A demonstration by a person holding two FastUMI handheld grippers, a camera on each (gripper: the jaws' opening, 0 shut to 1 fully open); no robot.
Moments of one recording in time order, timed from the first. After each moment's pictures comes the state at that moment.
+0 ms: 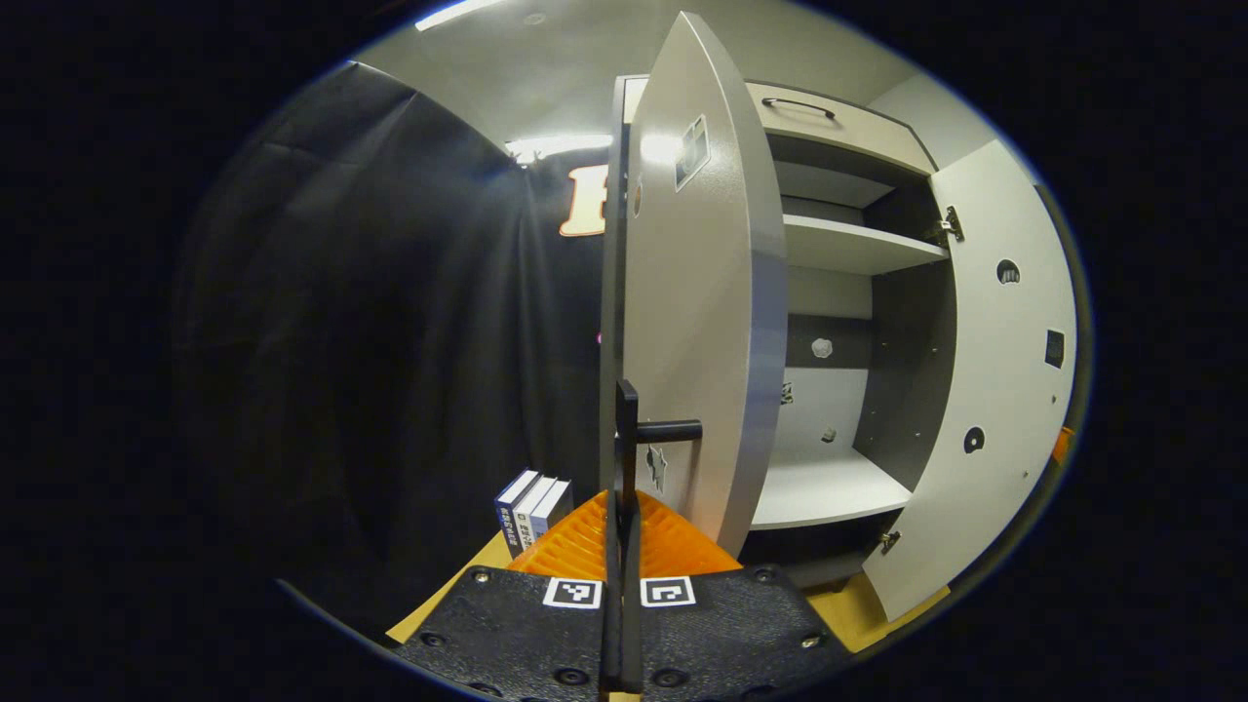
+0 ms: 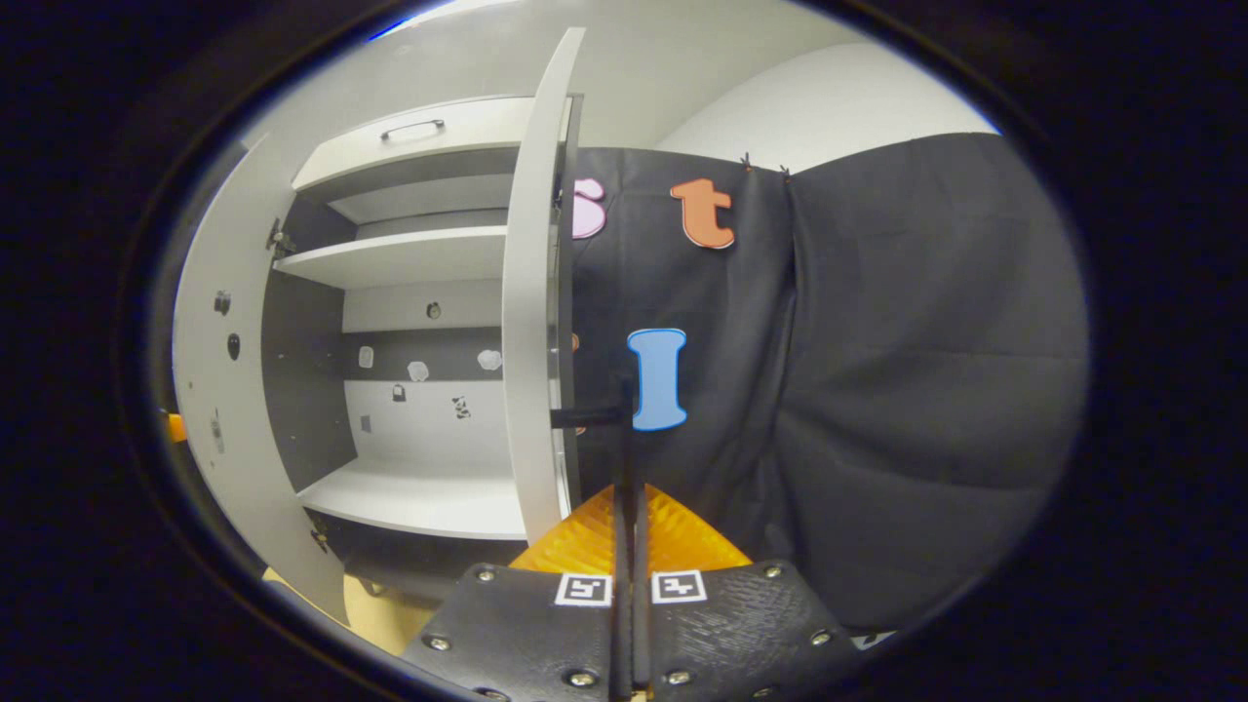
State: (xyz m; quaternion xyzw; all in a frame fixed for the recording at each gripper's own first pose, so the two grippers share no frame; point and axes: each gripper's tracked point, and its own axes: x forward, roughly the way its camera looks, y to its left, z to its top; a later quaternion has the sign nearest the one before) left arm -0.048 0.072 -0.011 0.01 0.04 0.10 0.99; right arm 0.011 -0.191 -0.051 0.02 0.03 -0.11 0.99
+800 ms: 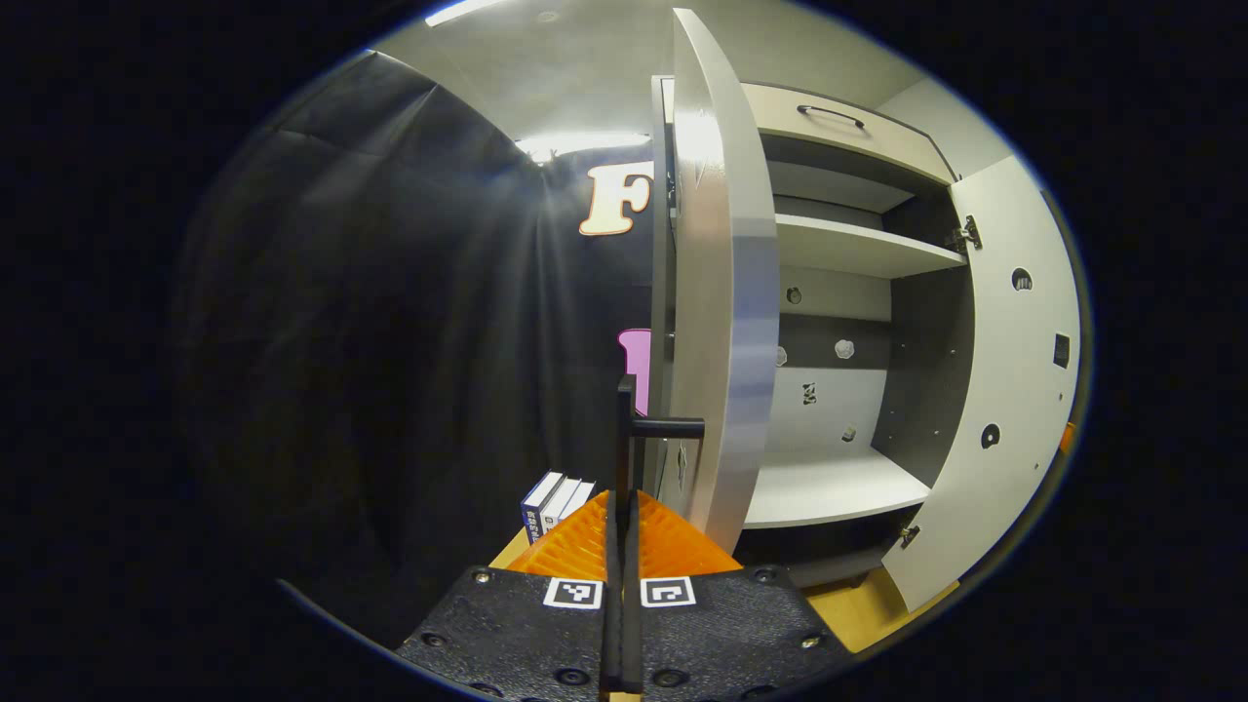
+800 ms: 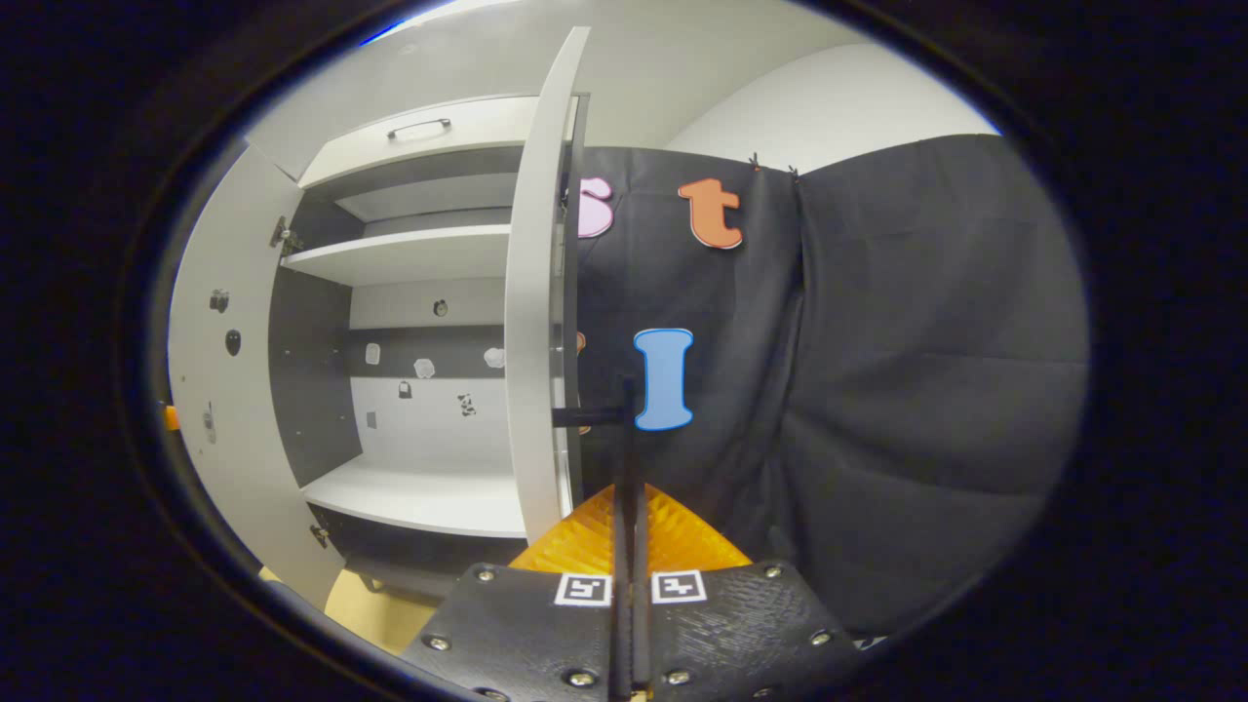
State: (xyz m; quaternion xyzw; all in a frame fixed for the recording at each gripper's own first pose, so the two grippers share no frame) left arm -0.054 0.113 -0.011 0.01 0.03 0.10 0.99; right arm 0.012 -0.189 -0.051 0.01 0.04 -0.10 0.99
